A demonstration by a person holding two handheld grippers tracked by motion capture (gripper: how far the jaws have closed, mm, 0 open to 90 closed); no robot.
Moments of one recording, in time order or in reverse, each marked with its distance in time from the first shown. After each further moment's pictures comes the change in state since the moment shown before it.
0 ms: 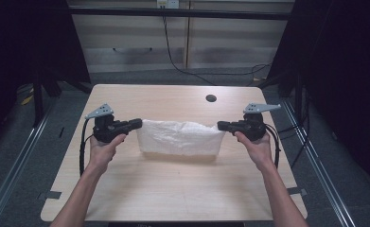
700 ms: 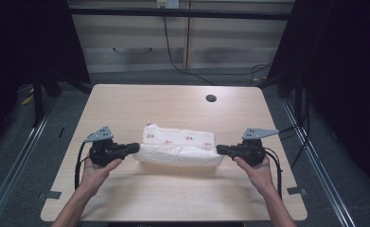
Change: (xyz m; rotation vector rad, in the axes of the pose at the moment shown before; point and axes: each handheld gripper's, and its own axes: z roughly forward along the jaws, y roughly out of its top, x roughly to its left) left arm -0.027 -0.047 -0.024 0.182 0.016 0.105; right arm 0.031 -0.056 -0.007 0.038 0.042 0.000
